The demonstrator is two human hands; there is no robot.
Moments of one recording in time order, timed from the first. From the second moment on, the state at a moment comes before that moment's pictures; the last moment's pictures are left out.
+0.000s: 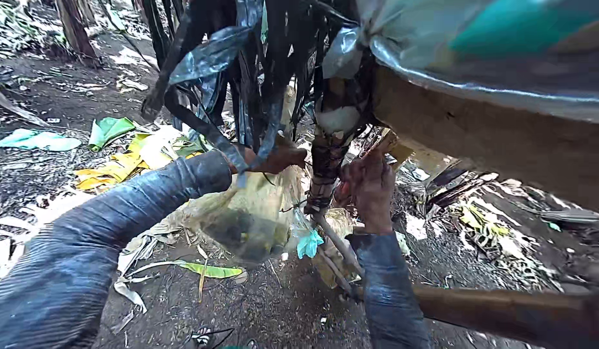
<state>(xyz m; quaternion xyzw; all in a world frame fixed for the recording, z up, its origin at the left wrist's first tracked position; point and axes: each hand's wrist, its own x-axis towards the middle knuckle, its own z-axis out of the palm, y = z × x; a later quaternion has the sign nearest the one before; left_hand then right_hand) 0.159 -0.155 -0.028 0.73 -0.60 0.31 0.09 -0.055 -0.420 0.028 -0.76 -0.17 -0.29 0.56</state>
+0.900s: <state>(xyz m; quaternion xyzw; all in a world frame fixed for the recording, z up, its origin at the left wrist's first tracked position) -0.028 -0.176 0.009 0.68 -0.36 -0.17 0.61 -0.142 -0.330 0.000 -0.96 0.07 -0.26 0.13</state>
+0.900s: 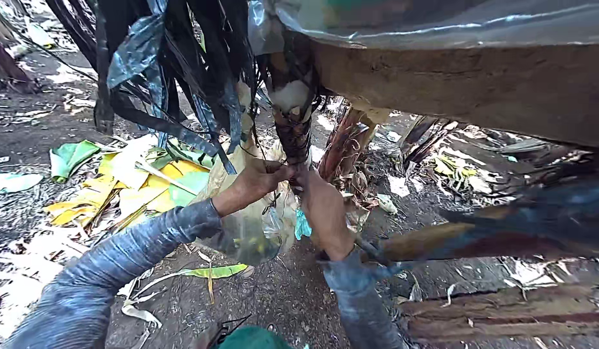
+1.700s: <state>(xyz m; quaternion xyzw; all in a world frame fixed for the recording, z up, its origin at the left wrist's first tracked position) -0.035 -0.154 0.038 0.78 -0.51 0.06 0.35 -0.110 -0.363 -0.013 -0.68 -0.15 -0.31 0.65</state>
